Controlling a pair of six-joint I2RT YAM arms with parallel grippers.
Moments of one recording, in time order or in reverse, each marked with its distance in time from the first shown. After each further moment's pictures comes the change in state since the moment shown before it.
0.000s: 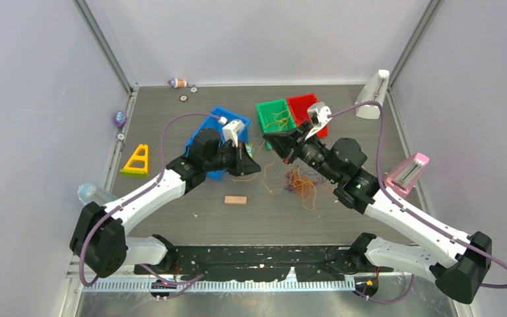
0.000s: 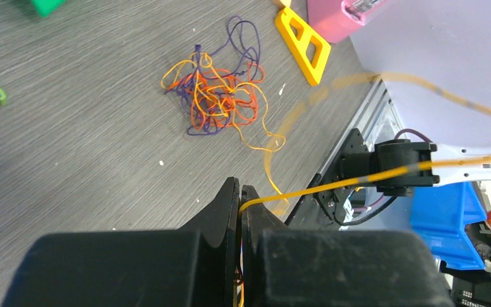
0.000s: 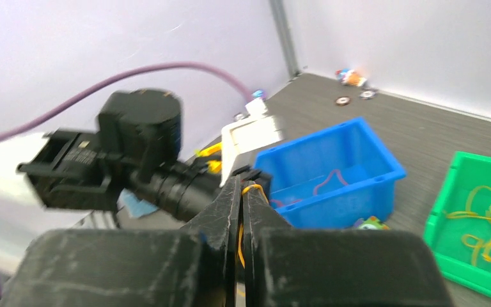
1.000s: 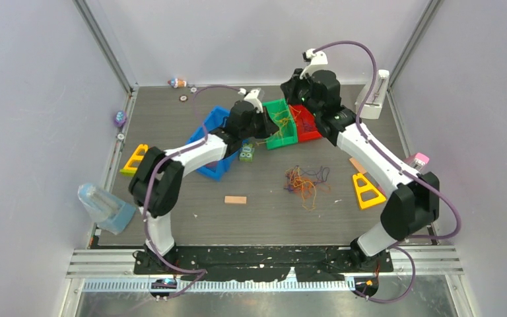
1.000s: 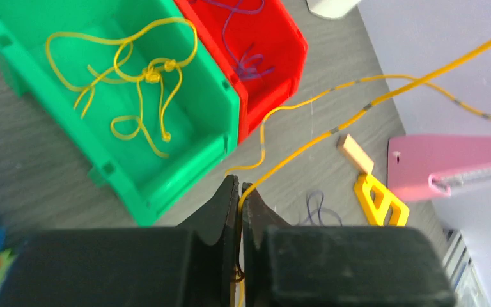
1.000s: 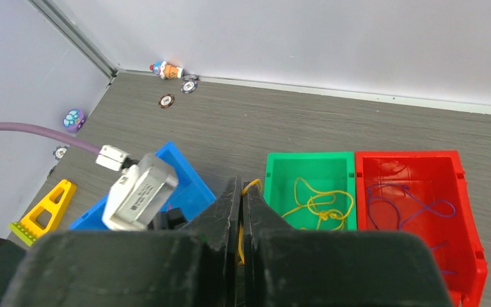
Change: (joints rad) left arm -0.016 0.555 0.420 0.238 -0.313 -0.042; right arm -0.312 0.544 0.523 -0.288 0.186 -0.058
